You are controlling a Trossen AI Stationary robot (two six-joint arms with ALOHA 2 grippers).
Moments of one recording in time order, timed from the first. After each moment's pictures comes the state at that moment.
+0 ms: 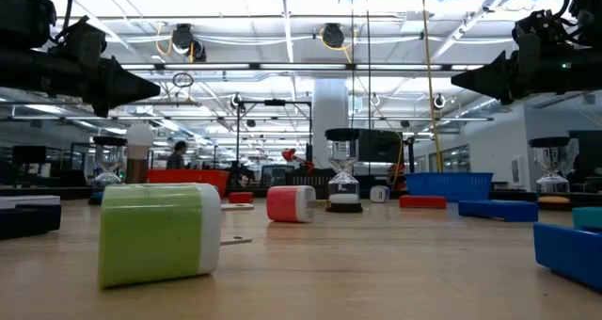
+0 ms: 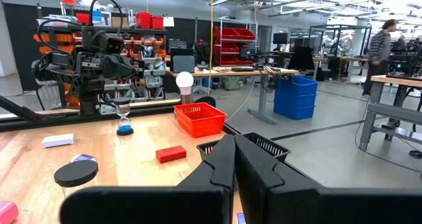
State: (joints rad) left arm 0.58 0.03 0.02 0.03 0.13 -0.14; right arm -0.51 0.01 0.01 0.10 -0.08 -0.02
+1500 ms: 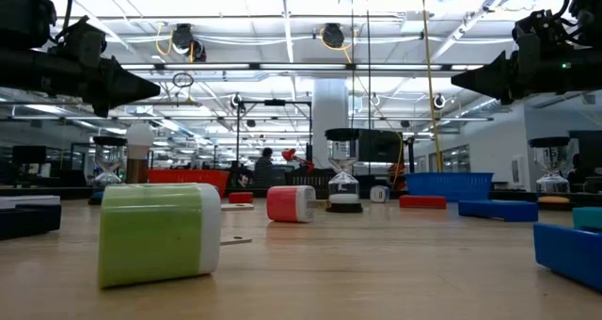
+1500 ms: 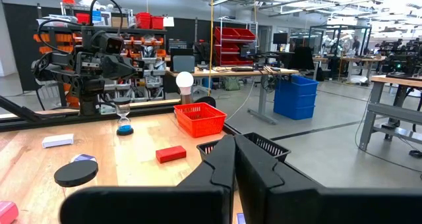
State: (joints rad) left arm 0.58 0.03 0.02 0.03 0.13 -0.13; right arm -0.51 0.01 0.01 0.10 -0.08 -0.02
